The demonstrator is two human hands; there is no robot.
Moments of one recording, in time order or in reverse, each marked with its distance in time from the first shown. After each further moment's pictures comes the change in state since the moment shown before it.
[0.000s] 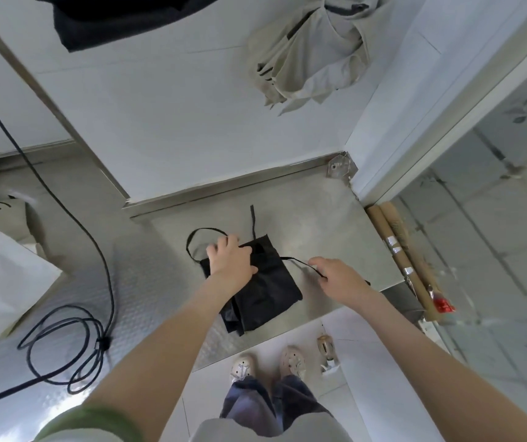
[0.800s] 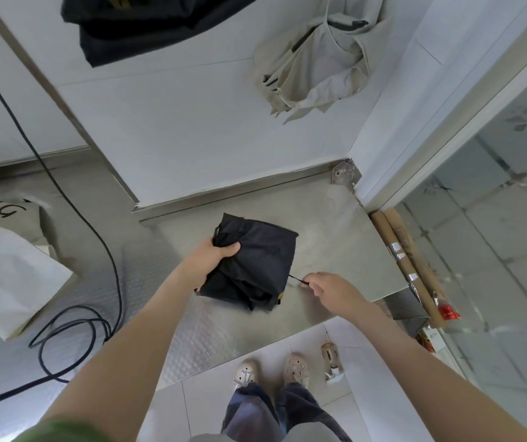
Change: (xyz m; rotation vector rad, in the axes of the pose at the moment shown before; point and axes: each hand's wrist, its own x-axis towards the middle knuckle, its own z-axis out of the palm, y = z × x) left_hand -0.006 -0.054 -0.022 -1.575 -0.178 -0.245; right_hand -0.003 -0.009 0.015 -0.020 -0.057 -0.083
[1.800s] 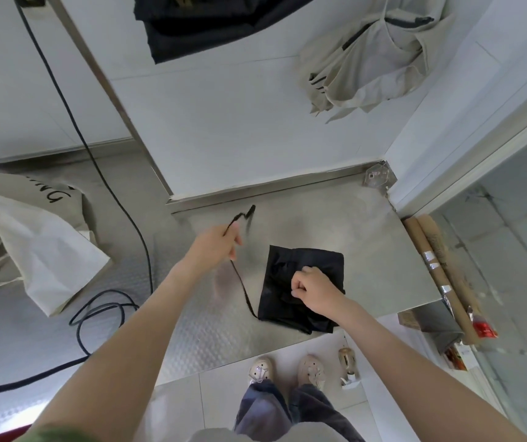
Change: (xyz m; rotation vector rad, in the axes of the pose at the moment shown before) left_hand -0.021 0.017 -0.039 0.731 0.217 0.230; right_hand 0.040 -0.061 0.031 0.053 -0.015 -0.132
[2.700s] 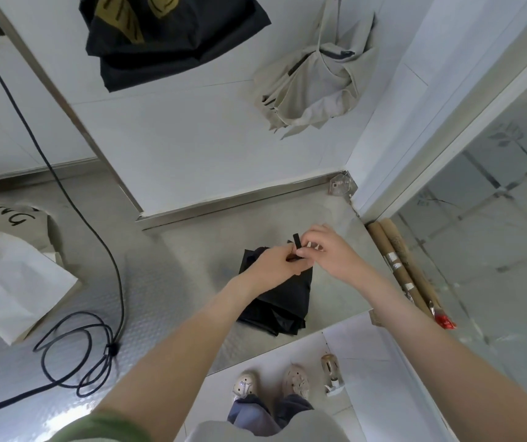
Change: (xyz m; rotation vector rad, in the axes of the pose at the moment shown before) left_hand -0.027 0.101 0.096 -0.104 -0.363 0.320; right_hand -0.037 0.010 -0.114 0.274 0.290 -0.155
